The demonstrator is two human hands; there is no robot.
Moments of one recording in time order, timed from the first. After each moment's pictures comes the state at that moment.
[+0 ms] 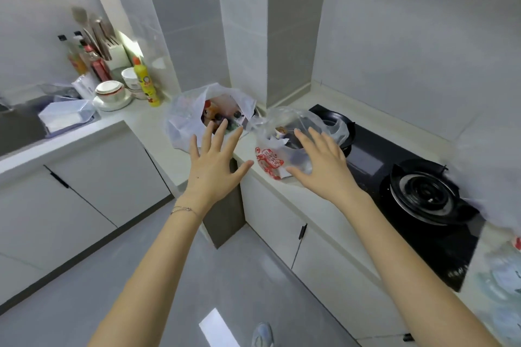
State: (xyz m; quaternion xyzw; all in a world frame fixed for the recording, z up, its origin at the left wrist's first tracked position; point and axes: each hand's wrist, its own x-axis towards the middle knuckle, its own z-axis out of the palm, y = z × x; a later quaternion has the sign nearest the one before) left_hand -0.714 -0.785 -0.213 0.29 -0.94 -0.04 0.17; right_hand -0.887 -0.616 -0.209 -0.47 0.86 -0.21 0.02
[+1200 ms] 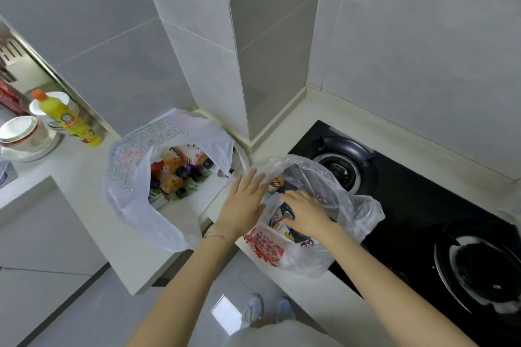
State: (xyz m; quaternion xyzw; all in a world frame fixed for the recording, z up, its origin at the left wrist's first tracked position) left_hand -0.992 -0.968 -0.337 0.10 -0.99 -0.09 -0.02; right_hand -1.115 -0.825 -0.370 -0.46 0.84 -0.09 0.26
